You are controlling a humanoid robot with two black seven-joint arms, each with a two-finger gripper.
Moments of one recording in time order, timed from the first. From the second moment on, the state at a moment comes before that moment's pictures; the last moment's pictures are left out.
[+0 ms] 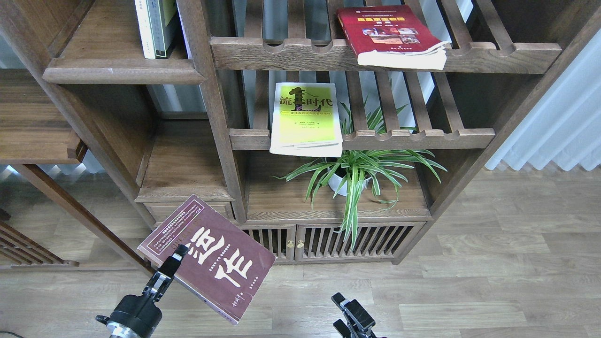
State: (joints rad) left arm 0.28 0.00 -1.35 -1.19 0.33 -0.49 0.07; right arm -0.25 0.01 0.91 0.86 0.24 0.58 -0.09
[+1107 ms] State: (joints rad) left arm 0.32 0.00 -1.37 -0.87 0.34 -0.49 0.05; right arm -0.22 0.02 0.91 0.87 0.24 0.58 -0.09
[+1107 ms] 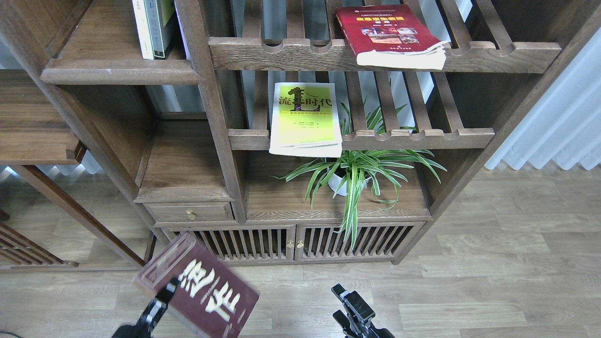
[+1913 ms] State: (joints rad) left arm 0.41 0.00 -1.35 -0.98 0.33 -0.49 0.03; right arm -0.21 0.02 0.90 0.86 0.23 0.58 -0.09
